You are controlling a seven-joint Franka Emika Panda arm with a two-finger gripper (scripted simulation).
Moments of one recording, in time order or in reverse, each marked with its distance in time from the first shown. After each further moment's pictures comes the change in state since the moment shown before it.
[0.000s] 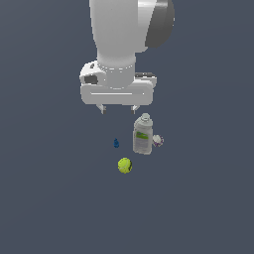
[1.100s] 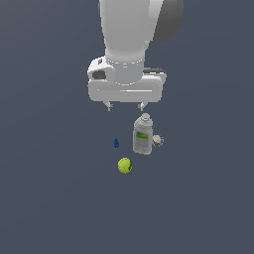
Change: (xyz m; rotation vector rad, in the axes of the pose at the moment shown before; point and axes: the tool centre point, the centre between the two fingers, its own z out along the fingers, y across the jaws) arm 0.000 -0.023 -0.011 0.021 0.004 0.037
